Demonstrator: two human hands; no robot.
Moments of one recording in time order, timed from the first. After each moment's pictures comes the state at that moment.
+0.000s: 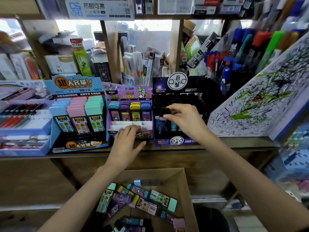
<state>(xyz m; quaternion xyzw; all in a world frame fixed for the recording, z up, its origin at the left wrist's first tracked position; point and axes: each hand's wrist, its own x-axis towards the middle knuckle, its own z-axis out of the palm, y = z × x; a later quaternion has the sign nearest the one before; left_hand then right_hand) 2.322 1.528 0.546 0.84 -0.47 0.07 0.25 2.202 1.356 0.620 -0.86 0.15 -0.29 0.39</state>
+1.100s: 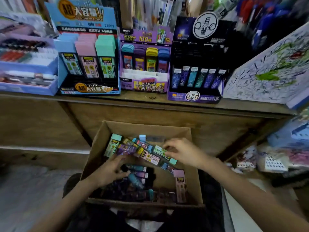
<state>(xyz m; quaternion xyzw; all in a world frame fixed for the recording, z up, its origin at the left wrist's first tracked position) 2.283 1.678 0.381 0.82 -0.40 -0.34 0.23 2.135 1.438 0.461 -0.96 0.08 0.08 0.26</state>
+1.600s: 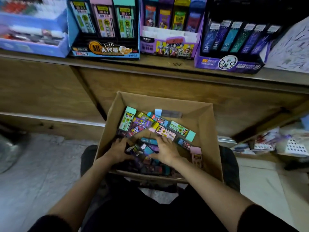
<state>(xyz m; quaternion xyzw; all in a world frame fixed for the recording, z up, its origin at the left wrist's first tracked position) 2.292 1.702 0.309 0.89 -0.27 -0.35 0.11 2.173 1.529 0.302 -0.94 0.20 0.18 0.23</state>
